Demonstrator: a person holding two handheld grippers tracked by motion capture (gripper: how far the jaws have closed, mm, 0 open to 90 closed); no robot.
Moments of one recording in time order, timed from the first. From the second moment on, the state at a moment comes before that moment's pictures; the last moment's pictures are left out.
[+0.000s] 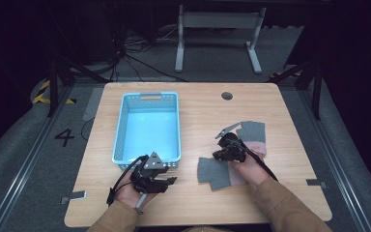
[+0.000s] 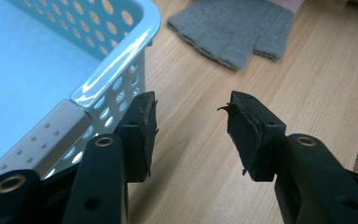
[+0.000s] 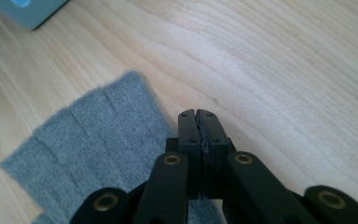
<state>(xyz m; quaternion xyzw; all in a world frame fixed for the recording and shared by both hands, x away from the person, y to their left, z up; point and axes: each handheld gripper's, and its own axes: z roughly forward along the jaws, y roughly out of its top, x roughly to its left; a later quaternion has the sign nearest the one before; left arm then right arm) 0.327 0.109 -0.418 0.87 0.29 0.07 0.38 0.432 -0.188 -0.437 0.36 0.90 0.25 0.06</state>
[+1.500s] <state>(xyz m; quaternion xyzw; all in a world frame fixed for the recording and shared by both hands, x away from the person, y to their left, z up) 0.339 0.090 -0.415 0.88 0.26 0.06 0.39 0.440 -0.273 -0.428 0.47 0.84 0.26 0.10</state>
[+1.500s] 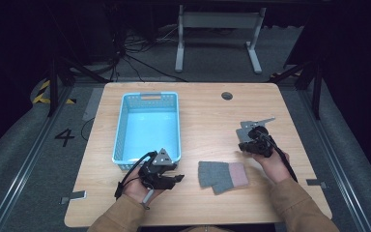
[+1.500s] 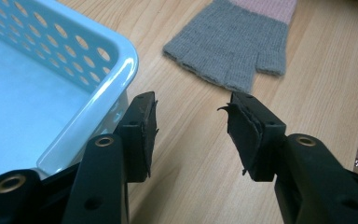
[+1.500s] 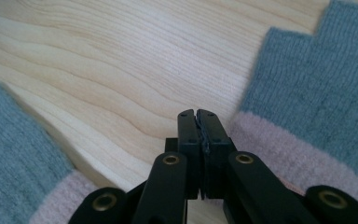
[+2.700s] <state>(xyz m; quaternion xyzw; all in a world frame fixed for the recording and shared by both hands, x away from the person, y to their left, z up) 0.343 0.081 -0.412 0.88 0.25 0.05 0.39 0.451 -0.325 -0.404 0.51 0.79 0.29 0.16</state>
